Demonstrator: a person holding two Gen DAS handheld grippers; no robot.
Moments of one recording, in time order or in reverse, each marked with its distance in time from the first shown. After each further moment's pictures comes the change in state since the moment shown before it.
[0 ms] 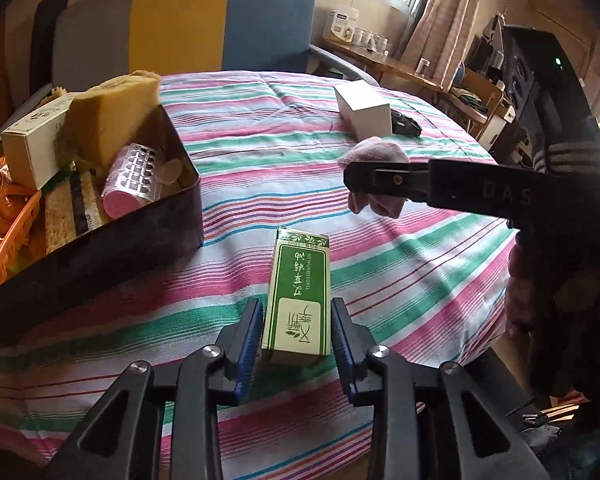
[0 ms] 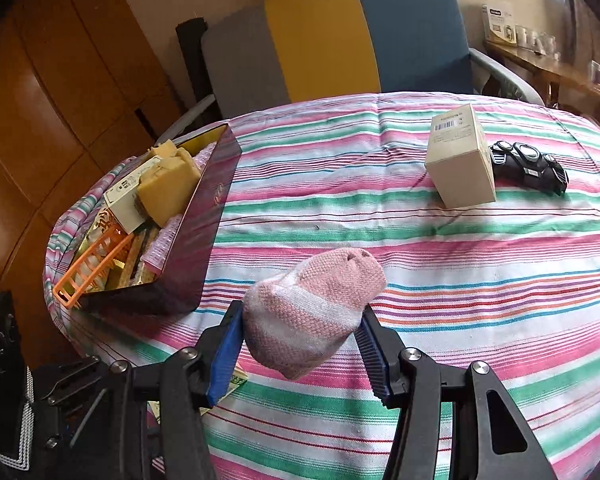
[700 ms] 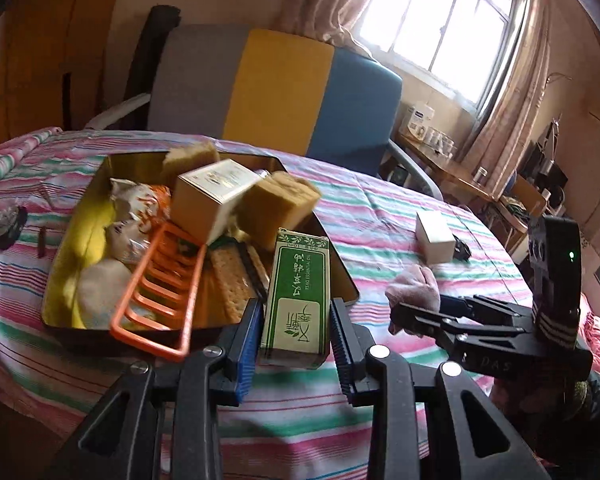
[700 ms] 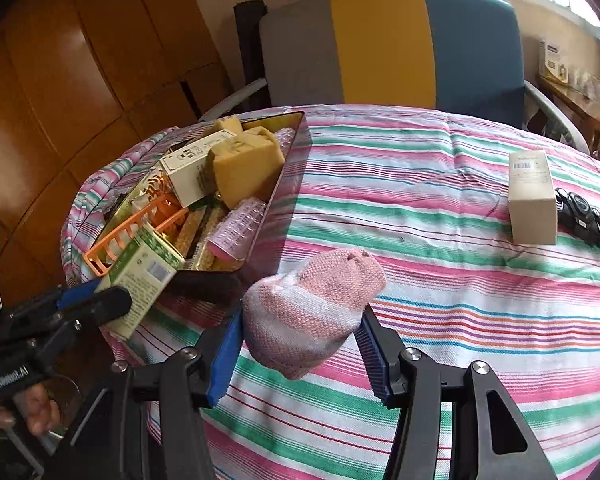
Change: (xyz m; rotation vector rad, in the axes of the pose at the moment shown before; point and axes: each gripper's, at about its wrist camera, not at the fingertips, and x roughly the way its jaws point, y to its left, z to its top) left arm -0.099 0.090 0.019 -0.253 -0.270 0.148; right arm 0.006 0.068 0.004 -0.186 0.017 0.074
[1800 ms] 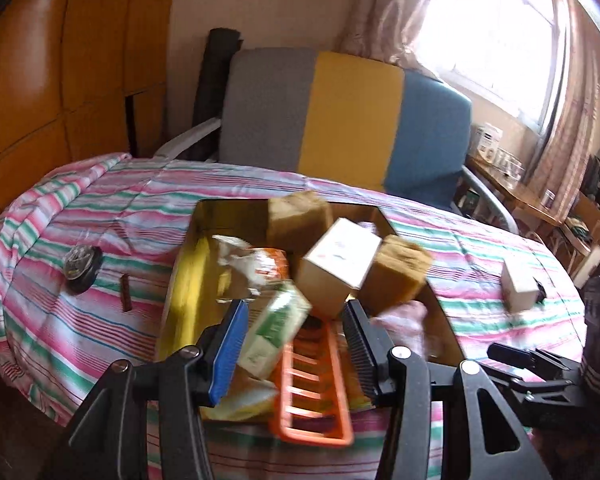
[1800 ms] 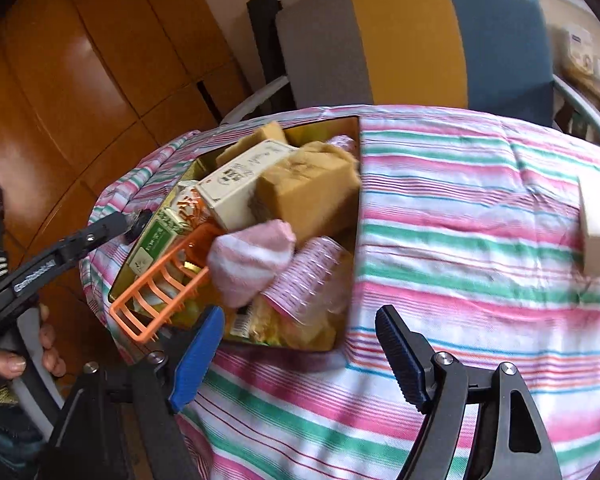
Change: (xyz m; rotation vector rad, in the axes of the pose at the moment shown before) left arm 0.004 0.040 0.039 0.000 -0.052 0.209; right arm 0.039 0.028 0.031 0.071 0.011 0.068
